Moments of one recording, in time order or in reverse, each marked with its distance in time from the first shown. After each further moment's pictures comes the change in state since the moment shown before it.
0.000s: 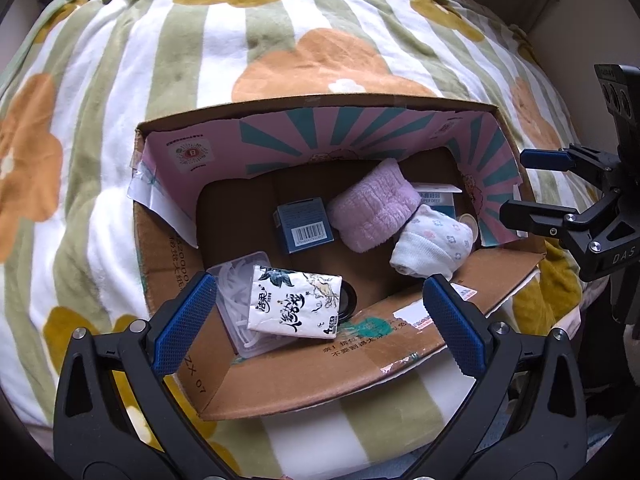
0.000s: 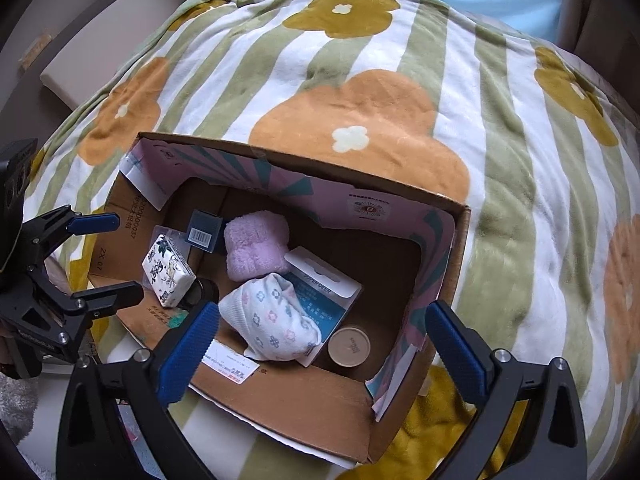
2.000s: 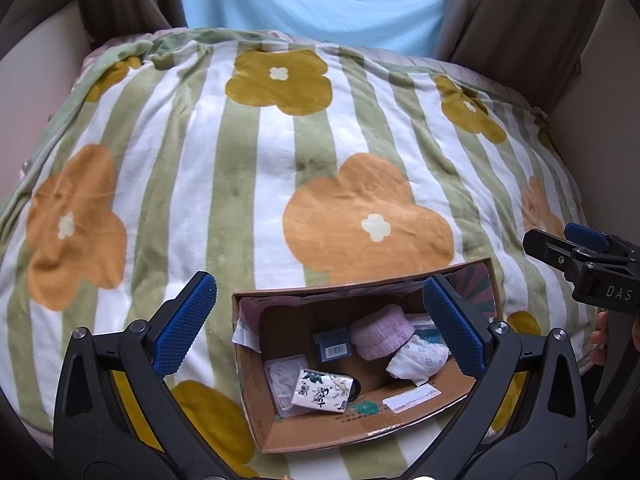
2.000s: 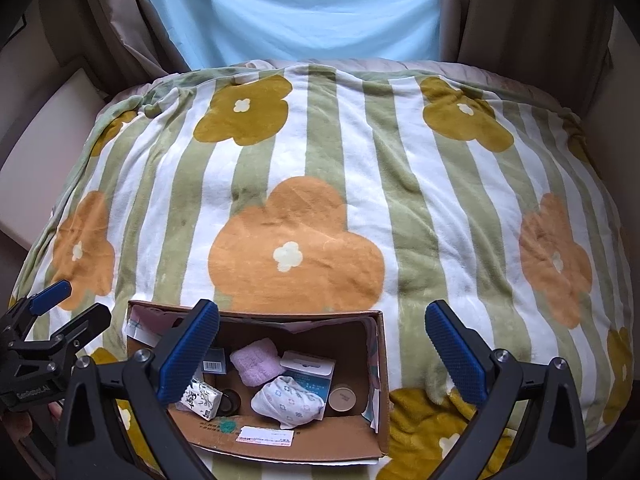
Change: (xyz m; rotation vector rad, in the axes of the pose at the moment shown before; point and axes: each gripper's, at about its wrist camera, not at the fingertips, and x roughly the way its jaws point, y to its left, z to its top) left arm -0.102 0.018 0.099 -0.101 -0.200 0.090; right arm -0.099 0.001 0.076 0.329 -0.182 -0.239
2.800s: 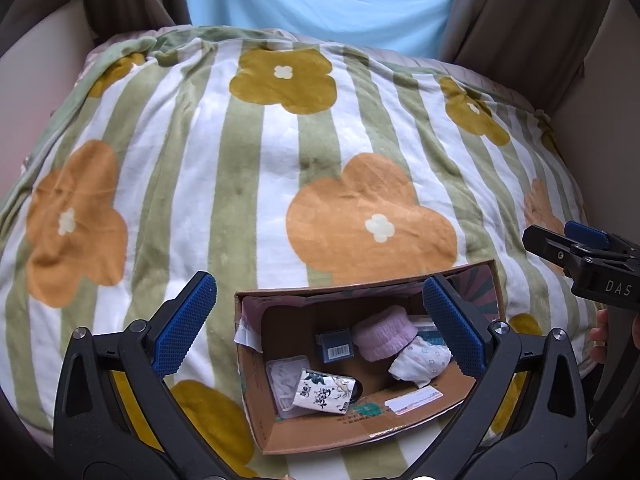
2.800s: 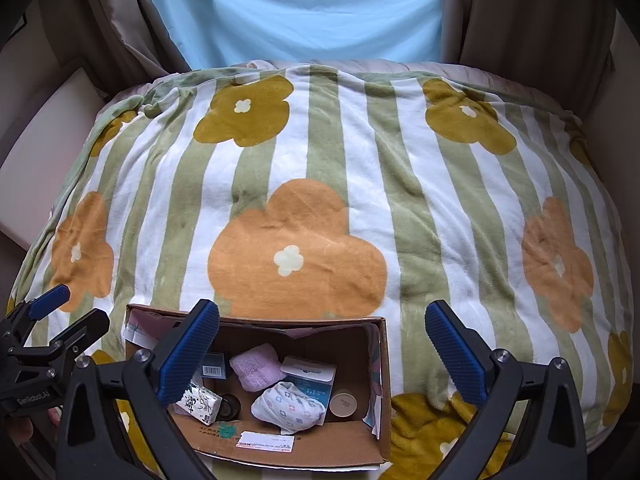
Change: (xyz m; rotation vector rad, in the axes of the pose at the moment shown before) left arm 0.004 0.006 0.000 -0.015 0.003 -0.001; right arm 0.003 0.000 0.004 0.000 -0.006 -0.002
